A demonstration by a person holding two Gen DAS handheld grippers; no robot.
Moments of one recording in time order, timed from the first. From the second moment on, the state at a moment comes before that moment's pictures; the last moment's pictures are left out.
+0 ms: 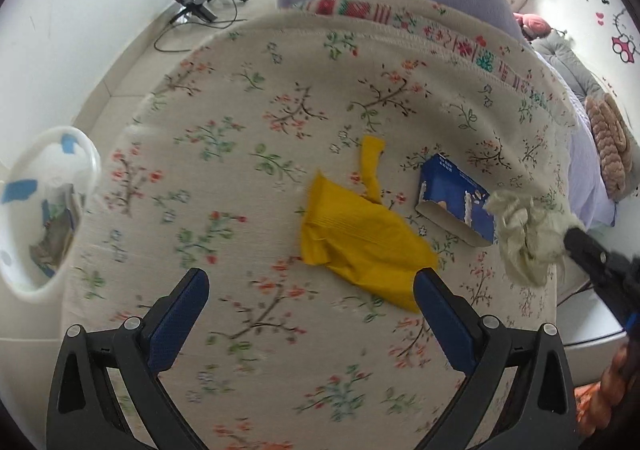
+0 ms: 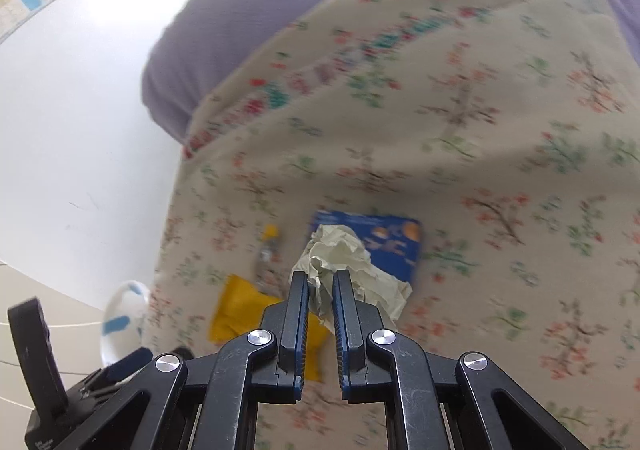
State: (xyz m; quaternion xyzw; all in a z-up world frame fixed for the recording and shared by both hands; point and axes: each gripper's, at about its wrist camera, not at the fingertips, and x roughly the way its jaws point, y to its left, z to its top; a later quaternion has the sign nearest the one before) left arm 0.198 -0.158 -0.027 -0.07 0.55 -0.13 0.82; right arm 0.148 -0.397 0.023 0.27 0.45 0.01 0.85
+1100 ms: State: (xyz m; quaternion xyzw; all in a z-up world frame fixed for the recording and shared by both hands) left arm 0.201 -0.146 -0.007 -0.10 0.50 -0.19 0.84; right arm 0.134 -0.435 -0.041 0.26 0.54 -0.03 0.80
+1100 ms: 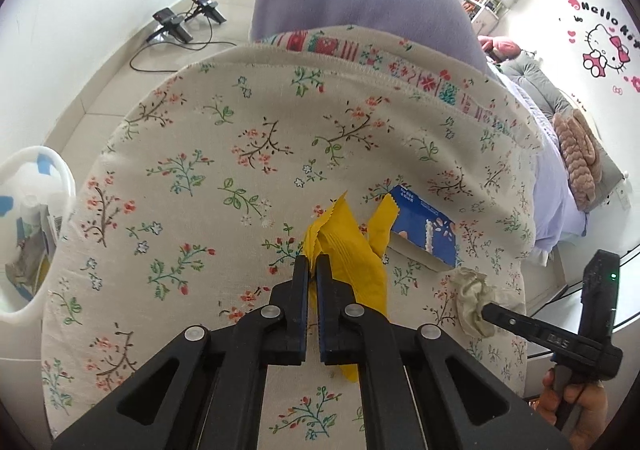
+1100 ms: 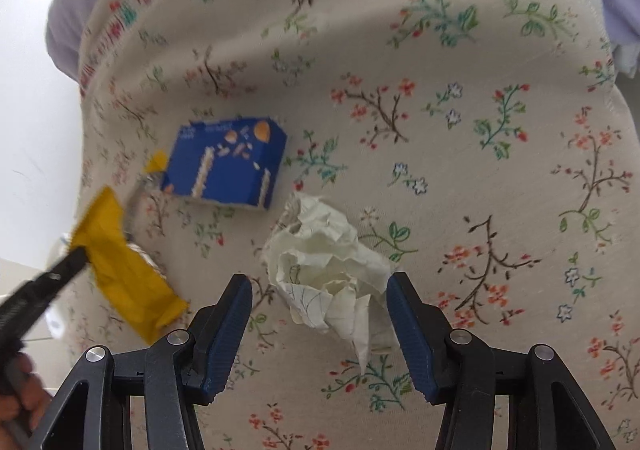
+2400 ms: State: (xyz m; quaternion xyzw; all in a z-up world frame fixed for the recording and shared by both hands) left arm 0.188 0.049 0.044 -0.12 0.43 -0.07 0.89; right arm 0.185 -0.238 0.025 0.23 0.51 0.12 0.82
